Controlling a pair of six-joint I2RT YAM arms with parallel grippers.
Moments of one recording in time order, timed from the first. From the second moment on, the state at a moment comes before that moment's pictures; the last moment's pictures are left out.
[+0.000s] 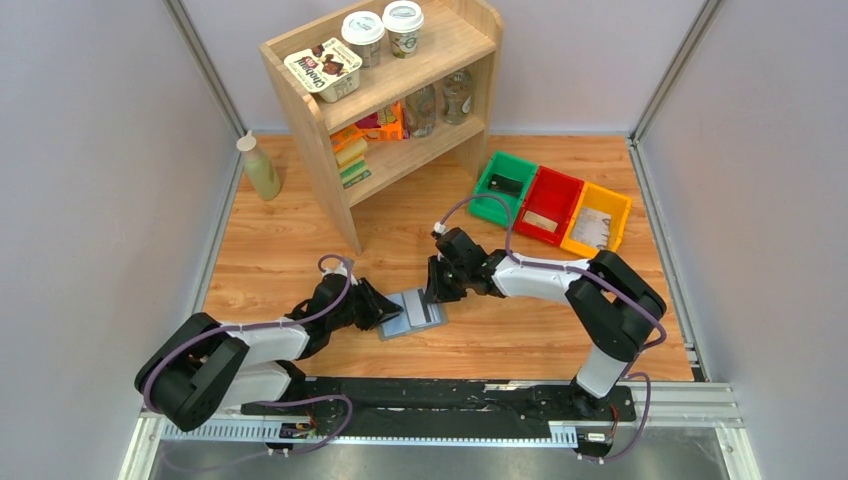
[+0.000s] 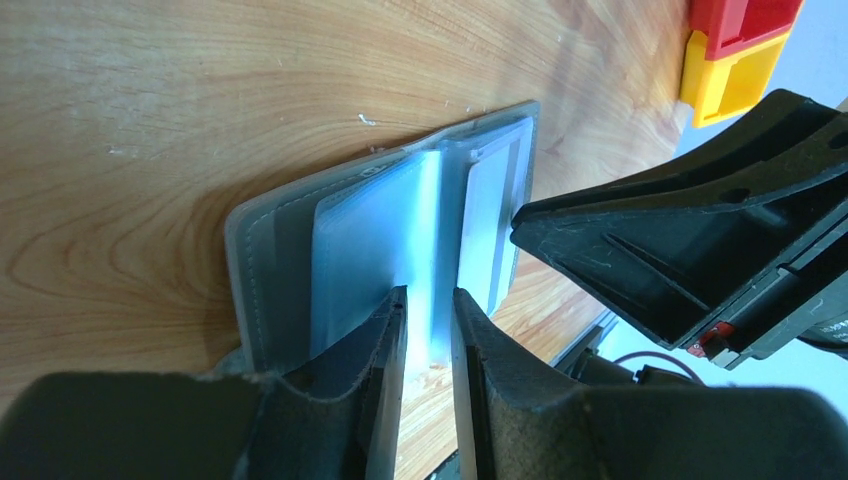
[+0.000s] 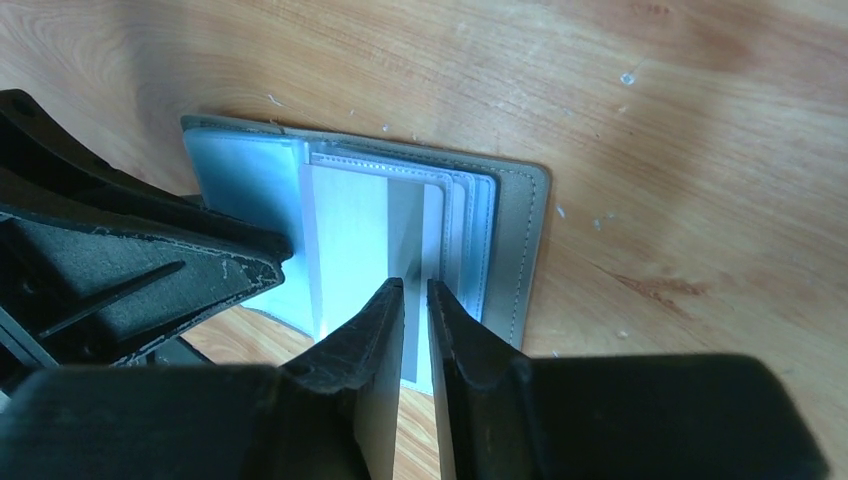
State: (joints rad) left arm -0.59 1.21 0.14 0.46 0.21 -1.20; right arm 0.83 1.70 0.92 -0.14 -0.18 0.70
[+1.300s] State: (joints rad) left arm -0.58 1.35 0.15 0.71 0.30 -1.22; right arm 0.80 1.75 0.90 -0.02 -0.27 0.73
